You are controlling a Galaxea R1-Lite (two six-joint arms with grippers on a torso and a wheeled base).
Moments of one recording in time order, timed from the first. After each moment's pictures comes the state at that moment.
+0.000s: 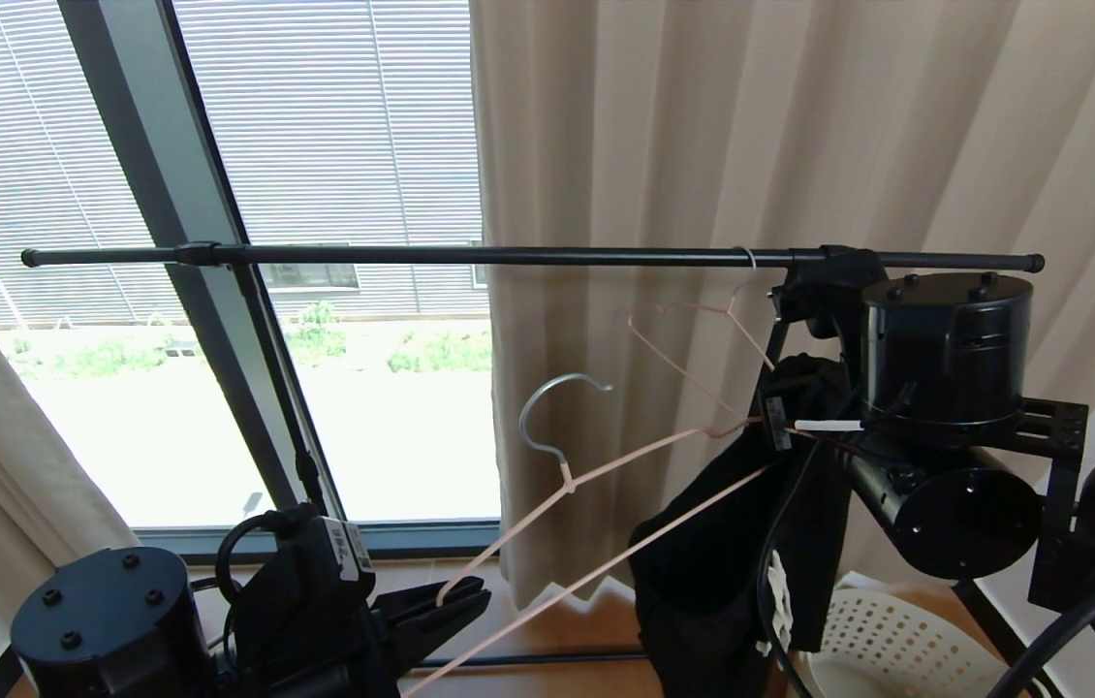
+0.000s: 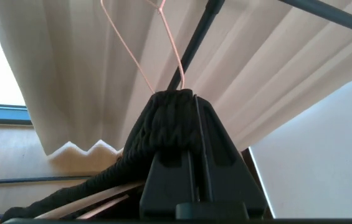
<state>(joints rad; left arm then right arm) -0.64 1.75 -0.07 -1.48 -0.32 0.19 0.71 1.68 -0.87 -0.46 -0.91 -0.04</state>
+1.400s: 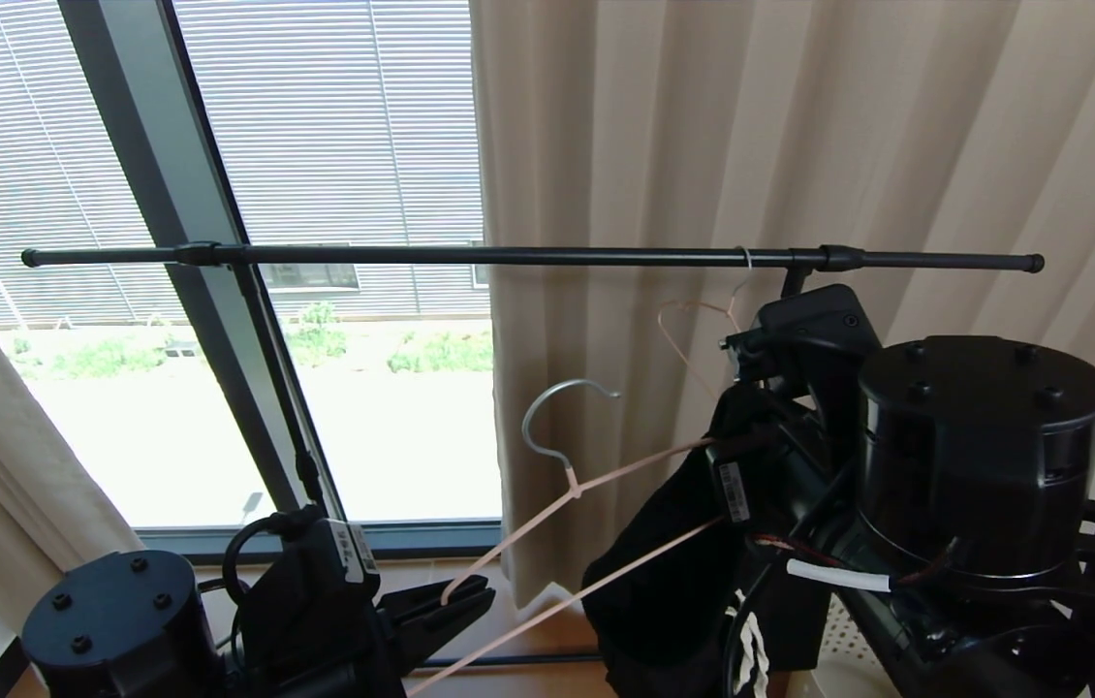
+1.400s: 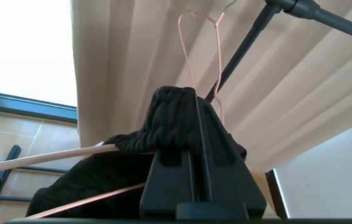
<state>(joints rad) -0.64 1.80 -0.06 -1.55 -0.32 0.19 0.98 1.64 -0.82 -0.51 -1.00 -0.02</state>
